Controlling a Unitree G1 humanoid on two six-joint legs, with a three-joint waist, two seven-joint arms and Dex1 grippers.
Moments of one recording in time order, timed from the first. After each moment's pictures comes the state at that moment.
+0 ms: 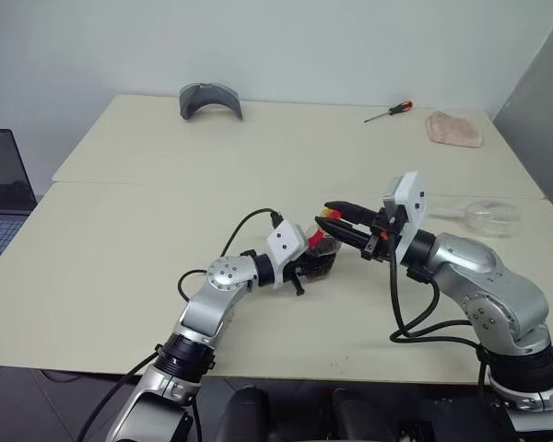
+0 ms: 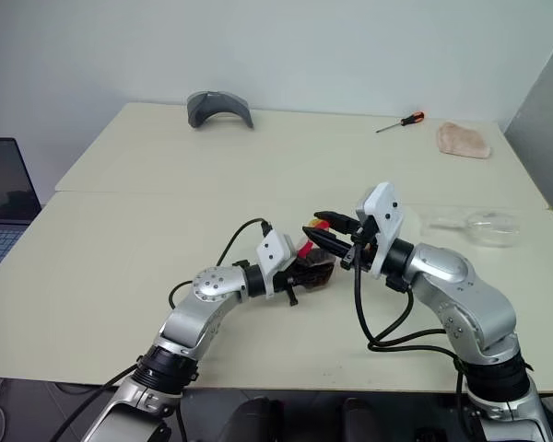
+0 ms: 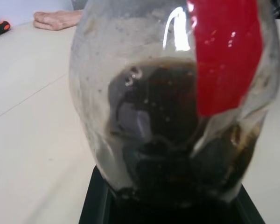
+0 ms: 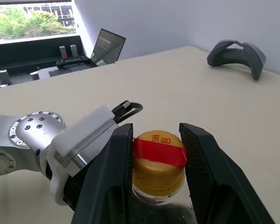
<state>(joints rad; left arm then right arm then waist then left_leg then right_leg) -0.43 0.28 -0.28 0.03 -0.16 0.23 -0.83 -0.43 -0.53 0.07 -0.45 0.60 0.63 0.66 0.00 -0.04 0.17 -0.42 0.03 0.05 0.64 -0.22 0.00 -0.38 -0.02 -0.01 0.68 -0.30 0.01</state>
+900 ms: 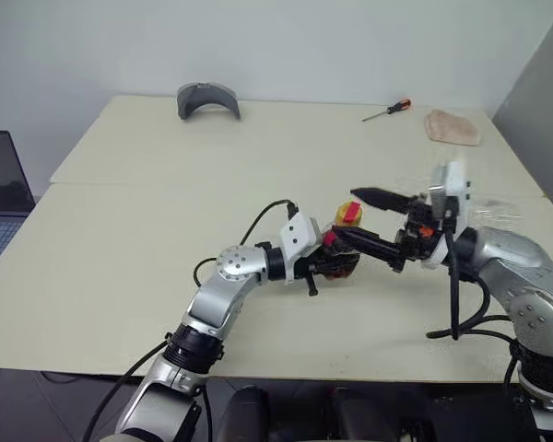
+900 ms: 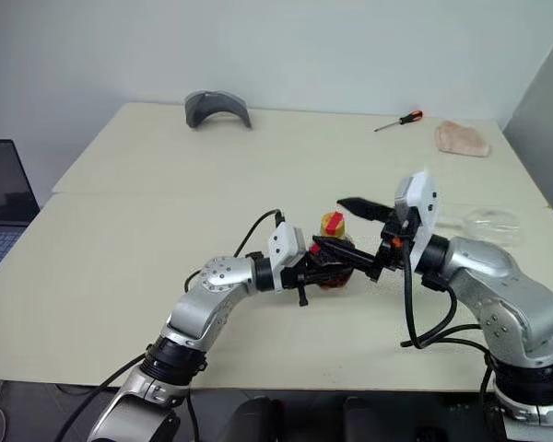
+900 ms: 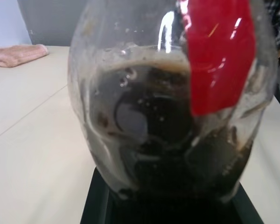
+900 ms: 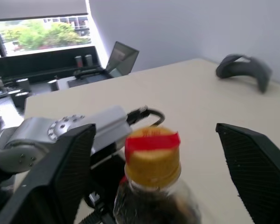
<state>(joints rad) -0.49 0.22 -0.29 0.03 -0.22 0.22 -0.91 -0.32 -0.53 -0.17 -0.68 0.80 0.78 0.55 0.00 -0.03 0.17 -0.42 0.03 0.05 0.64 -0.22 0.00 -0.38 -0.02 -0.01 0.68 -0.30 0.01</state>
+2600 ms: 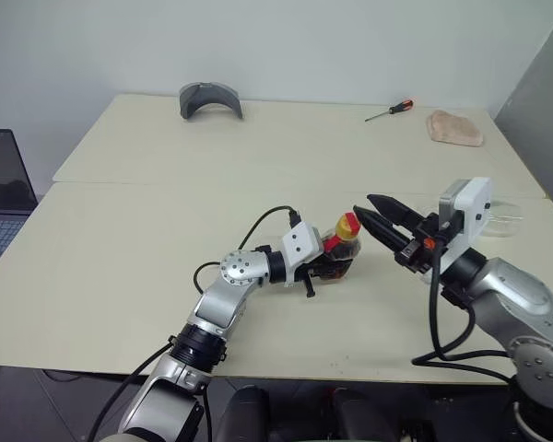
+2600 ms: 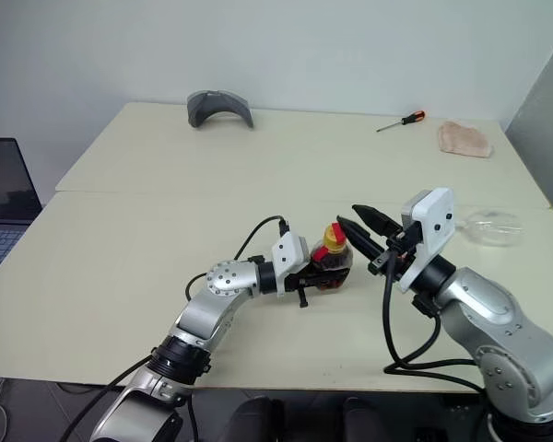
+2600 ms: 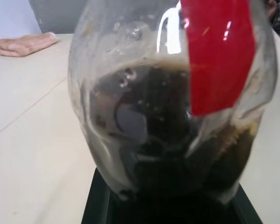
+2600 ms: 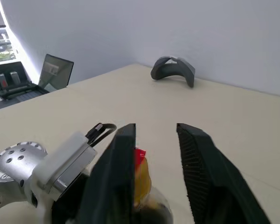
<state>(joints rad) -0.49 0.22 -0.31 0.16 -0.11 0.06 -0.89 -0.23 -0.53 -0.18 -0.81 0.83 0.83 0.31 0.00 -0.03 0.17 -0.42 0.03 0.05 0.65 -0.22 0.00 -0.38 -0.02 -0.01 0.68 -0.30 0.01</state>
